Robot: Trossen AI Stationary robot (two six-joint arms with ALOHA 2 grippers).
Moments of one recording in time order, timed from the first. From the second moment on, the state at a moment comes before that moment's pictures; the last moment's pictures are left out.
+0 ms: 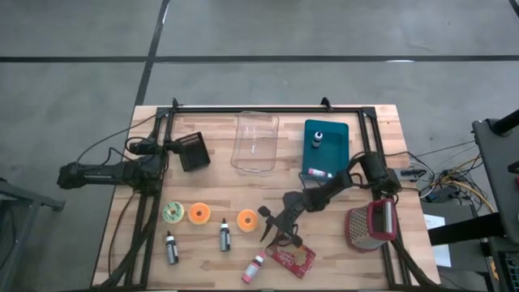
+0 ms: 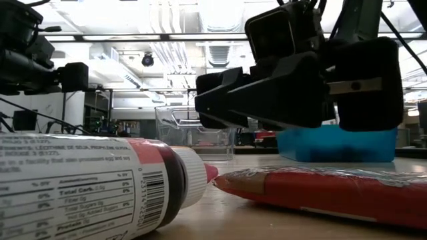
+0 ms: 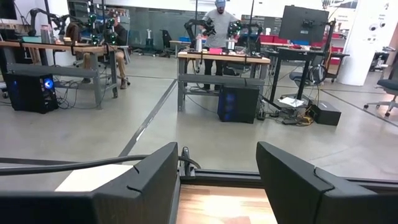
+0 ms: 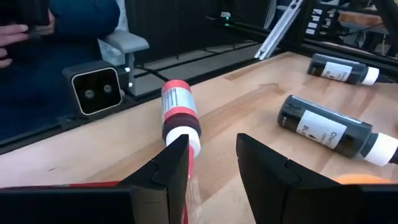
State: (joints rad) left arm 0.00 0.10 0.05 -0.18 -1.56 -0.30; right arm 0.24 2.16 0.88 1.04 -0.57 -0.17
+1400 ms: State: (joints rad) left arm 0.00 0.10 0.05 -0.18 -1.56 -0.30; right arm 0.35 2.16 1.08 0.55 -0.42 -0.27
